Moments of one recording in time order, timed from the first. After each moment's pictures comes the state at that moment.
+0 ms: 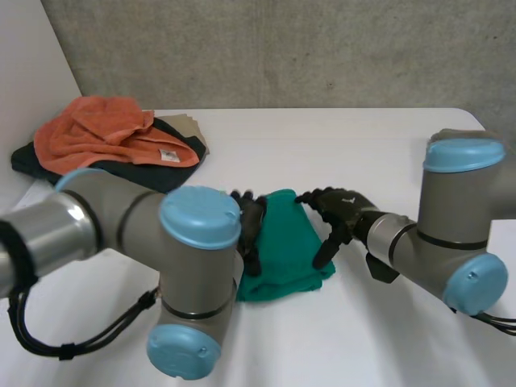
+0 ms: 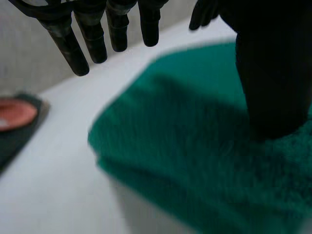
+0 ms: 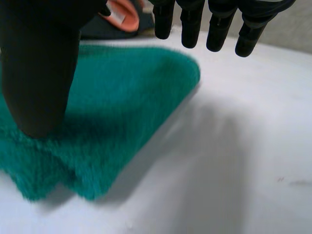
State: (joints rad) left arm 3.89 -2.28 -1.25 3.14 -1.92 3.21; right arm 1.99 -0.93 1.34 0.10 1.26 3.07; left_hand 0.19 0.20 0.21 0.20 0.05; right_hand 0.22 0.20 0.21 0.20 0.05
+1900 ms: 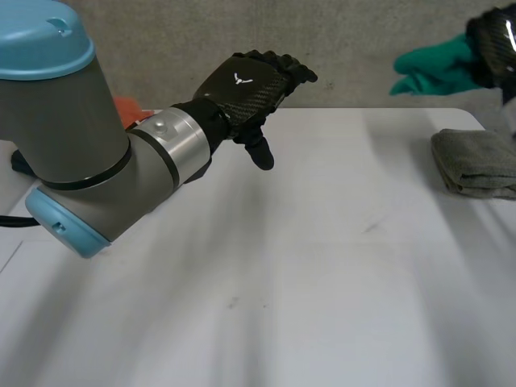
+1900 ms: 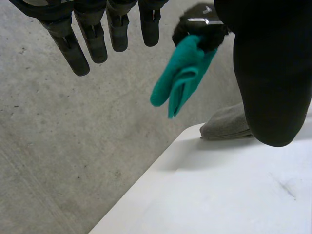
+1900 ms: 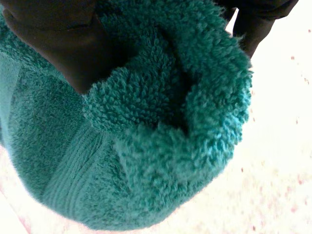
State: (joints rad) left arm 4.11 -2.01 -1.04 3.06 -1.24 3.37; right arm 1.55 -0.92 1.12 -0.73 1.16 2.87; left_hand 0.19 0.20 0.21 0.20 0.04; right_hand 1.03 1.15 1.17 1.20 0.93
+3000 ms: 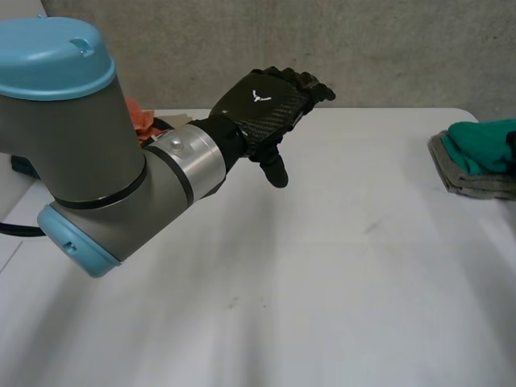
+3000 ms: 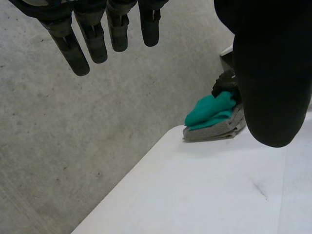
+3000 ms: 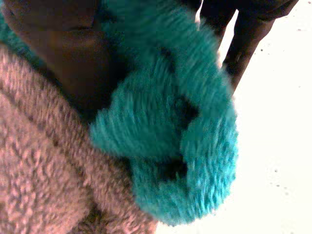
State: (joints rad) left arm 4.06 -2.01 -1.07 3.06 -1.24 3.38; right arm 1.28 -0.45 0.92 -0.70 1.10 2.89; left_hand 0.19 0.20 0.21 0.20 0.04; right_hand 0.86 0.89 0.91 0.92 0.72
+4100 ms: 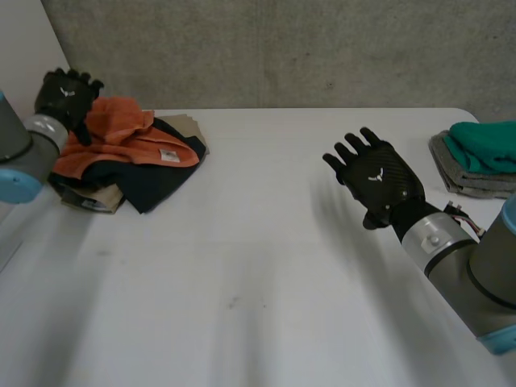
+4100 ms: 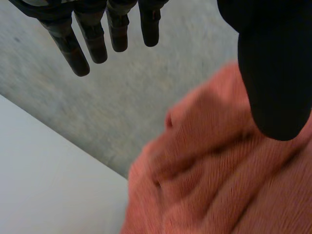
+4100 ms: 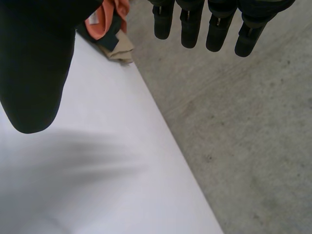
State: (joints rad) left arm 4.70 -2.60 -0.54 3.18 -1.33 3.75; right arm 1.88 -1.28 1.83 -0.51 1.19 2.46; left_hand 0.19 0.21 0.21 0.21 0.05; right_hand 0.22 0.21 0.21 0.21 0.05
